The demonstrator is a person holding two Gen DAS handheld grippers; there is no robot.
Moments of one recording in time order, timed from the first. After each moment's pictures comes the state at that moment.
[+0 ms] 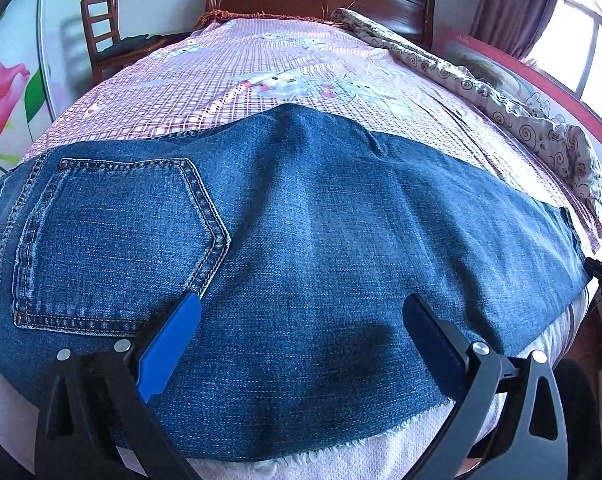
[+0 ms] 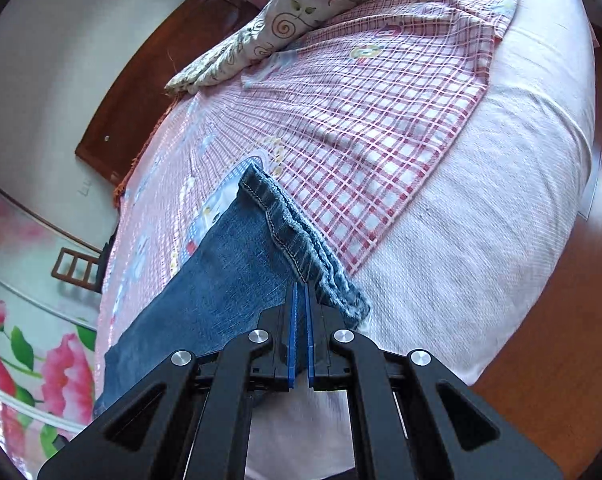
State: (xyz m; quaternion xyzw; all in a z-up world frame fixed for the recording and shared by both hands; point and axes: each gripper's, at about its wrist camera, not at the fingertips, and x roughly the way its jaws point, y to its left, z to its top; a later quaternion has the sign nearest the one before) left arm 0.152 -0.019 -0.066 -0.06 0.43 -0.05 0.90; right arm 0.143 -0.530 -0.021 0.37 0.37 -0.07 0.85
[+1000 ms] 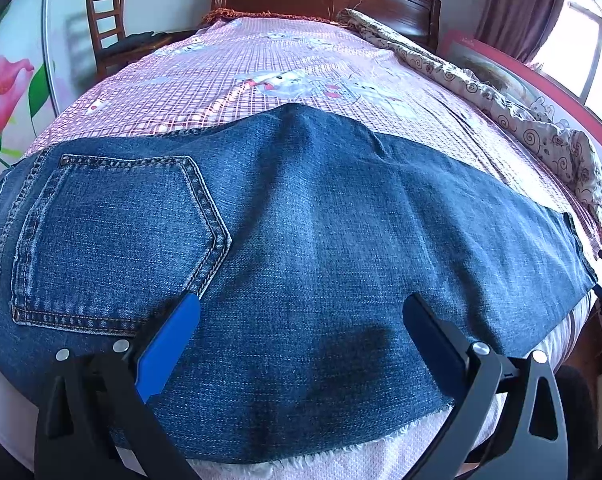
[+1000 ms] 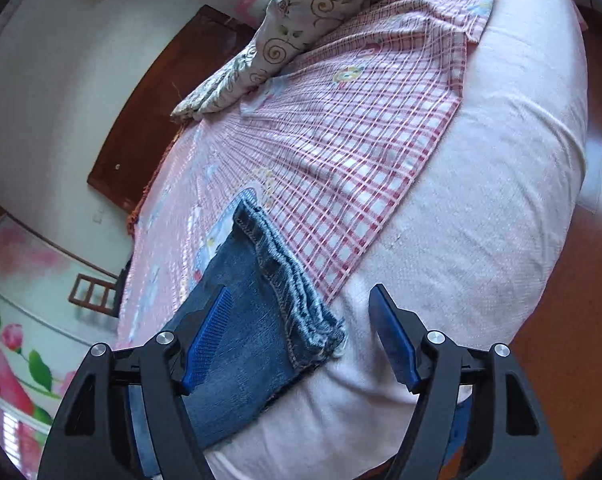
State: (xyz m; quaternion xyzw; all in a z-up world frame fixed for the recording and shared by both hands) left arm 0.152 -0.020 -0.068 -0.07 0.42 -0.04 0.90; right arm 0.123 -0.545 -0.023 0.42 0.32 -0.05 0.84
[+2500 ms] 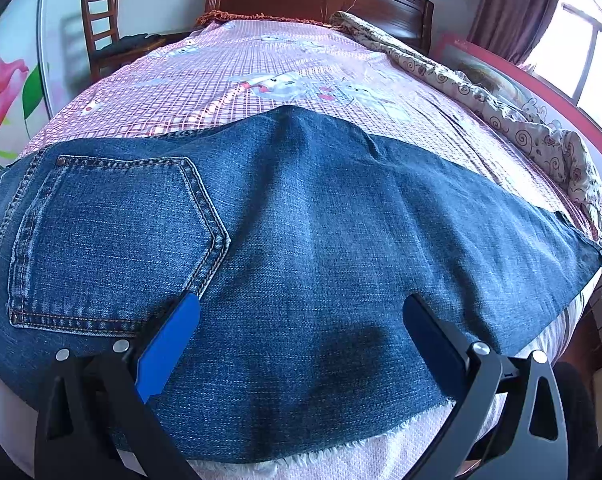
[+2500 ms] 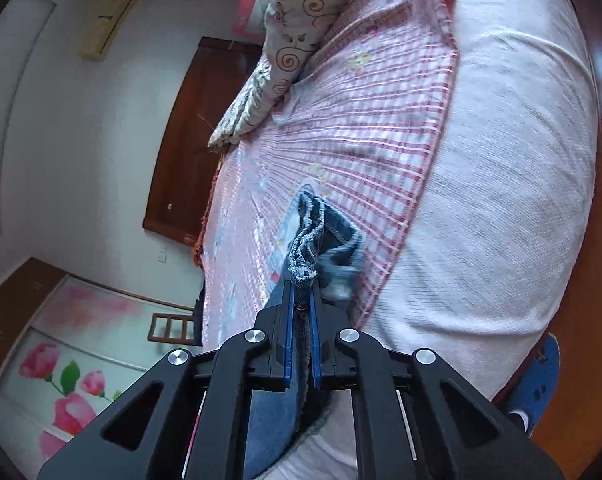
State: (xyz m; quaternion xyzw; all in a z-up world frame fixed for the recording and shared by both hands) left arm 0.150 -0.015 -0.068 -0.07 0.42 -0.06 0.90; right arm 0.090 -0.527 -0.010 0.54 0.26 0.01 0.80
